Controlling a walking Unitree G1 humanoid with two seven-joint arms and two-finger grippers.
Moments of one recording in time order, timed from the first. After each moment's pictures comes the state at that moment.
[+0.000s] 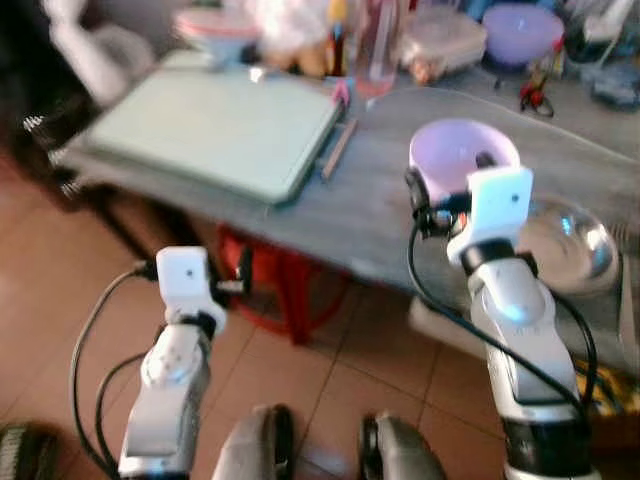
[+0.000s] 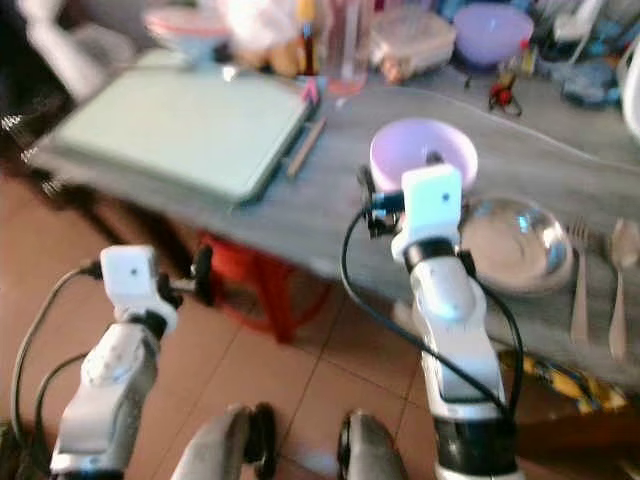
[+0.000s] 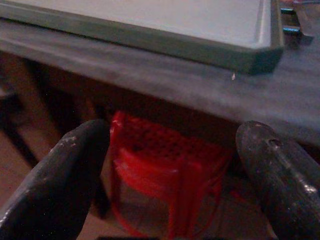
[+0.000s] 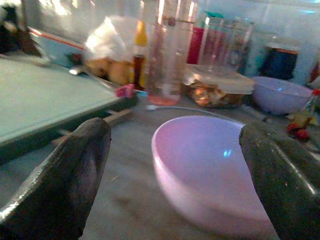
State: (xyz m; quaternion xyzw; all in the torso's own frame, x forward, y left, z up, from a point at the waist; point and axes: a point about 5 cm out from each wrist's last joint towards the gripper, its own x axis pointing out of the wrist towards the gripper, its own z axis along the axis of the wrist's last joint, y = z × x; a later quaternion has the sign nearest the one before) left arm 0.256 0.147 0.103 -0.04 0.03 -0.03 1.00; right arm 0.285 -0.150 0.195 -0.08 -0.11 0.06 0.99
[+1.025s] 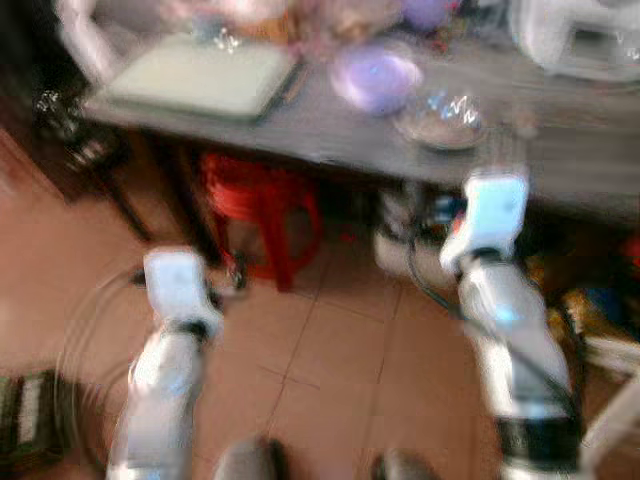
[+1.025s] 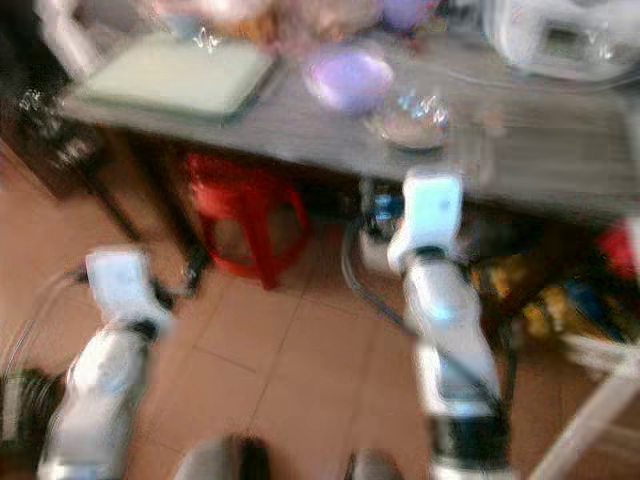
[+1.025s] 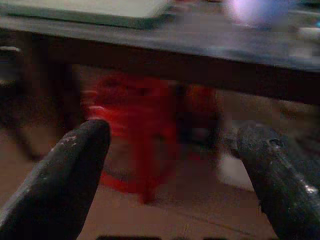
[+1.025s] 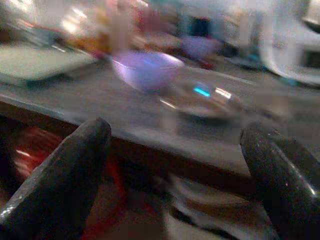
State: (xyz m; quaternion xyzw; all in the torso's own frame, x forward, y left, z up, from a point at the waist) left arm 0.250 0.143 0.106 -0.05 0.02 -0.05 1.00; right arm 0.292 -0.158 0.174 -0.05 -0.06 0.02 1.00
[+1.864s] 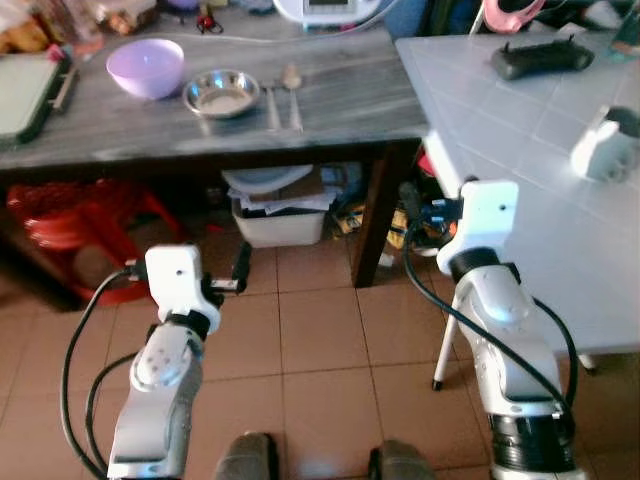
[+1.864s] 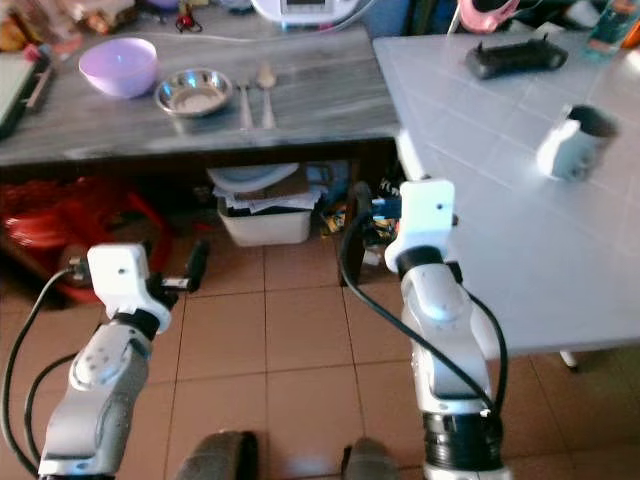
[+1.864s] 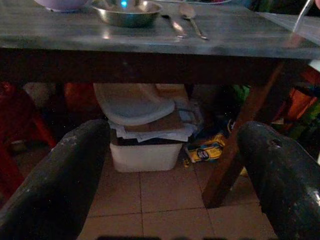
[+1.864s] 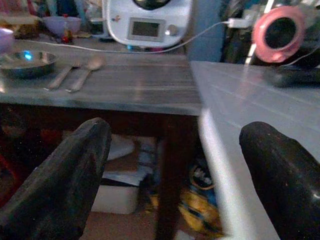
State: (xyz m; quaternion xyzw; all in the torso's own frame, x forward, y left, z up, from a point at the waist) left arm 0.252 0.147 0.109 -0.06 0.02 -0.05 1.00; right arm 0.292 -0.152 0.174 -0.05 -0.06 0.04 1.00
